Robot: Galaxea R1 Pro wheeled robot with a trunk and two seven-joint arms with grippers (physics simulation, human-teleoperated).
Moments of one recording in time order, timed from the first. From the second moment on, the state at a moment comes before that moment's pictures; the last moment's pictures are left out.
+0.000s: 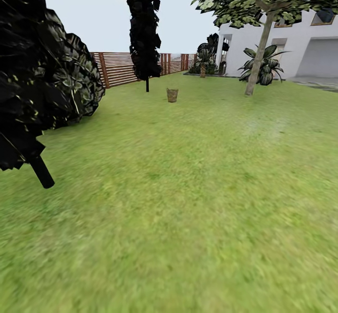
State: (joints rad) left arm -0.01 0.00 -0.01 -0.04 0.00 -0.39 0.00; right arm 0.00 0.01 0.00 -0.01 0.00 -0.01 0.01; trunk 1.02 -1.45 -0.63
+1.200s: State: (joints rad) left arm -0.01 0.00 -0.01 -0.04 0.00 -0.39 0.00; right arm 0.00 0.01 0.00 -0.01 0.00 -0.01 0.01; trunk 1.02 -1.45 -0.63
